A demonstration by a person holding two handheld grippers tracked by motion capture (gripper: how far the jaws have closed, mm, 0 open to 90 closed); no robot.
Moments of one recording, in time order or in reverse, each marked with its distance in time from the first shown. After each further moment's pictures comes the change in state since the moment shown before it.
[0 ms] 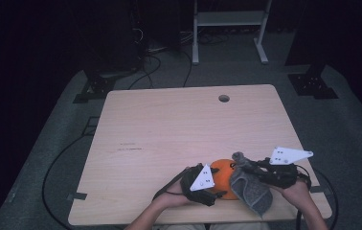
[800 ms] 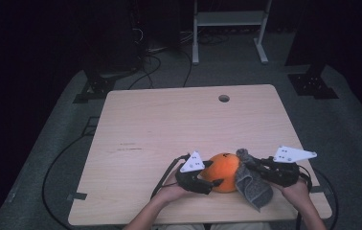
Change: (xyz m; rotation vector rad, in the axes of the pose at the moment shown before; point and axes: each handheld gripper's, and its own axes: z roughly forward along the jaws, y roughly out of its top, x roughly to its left) left arm 0.025 -0.009 -0.001 -0.075 0.009 -0.275; right arm -0.009 -0.012 0.001 -0.037 -0.065 0.070
